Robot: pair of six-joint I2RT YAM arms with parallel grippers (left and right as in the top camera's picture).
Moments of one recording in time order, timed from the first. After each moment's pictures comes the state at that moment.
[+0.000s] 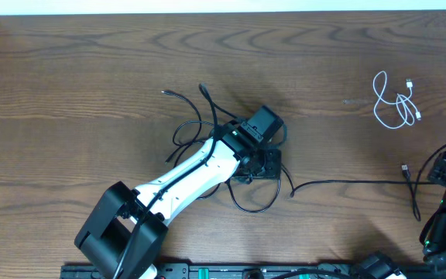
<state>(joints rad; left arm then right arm) -0.77 1.73 1.19 -0.71 0.28 -0.72 0.54 0.66 1.22 -0.66 1.07 -0.11</state>
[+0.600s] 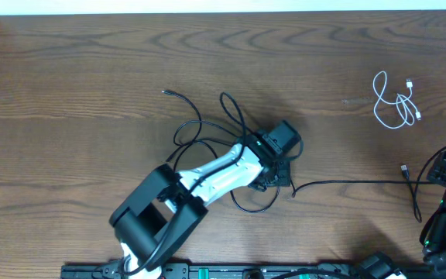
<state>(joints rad) -0.86 1.91 1.19 -0.60 0.18 -0.84 0.54 0.66 1.22 -0.67 1.07 -0.08</state>
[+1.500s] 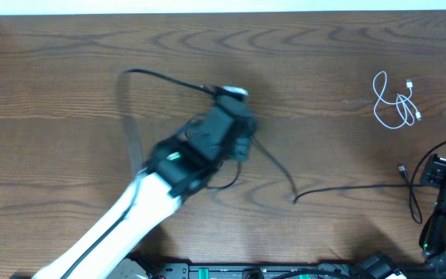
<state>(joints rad) -0.70 1.28 1.19 -0.73 -0.19 -0.44 0.54 0.66 1.22 -0.73 0.99 -0.08</state>
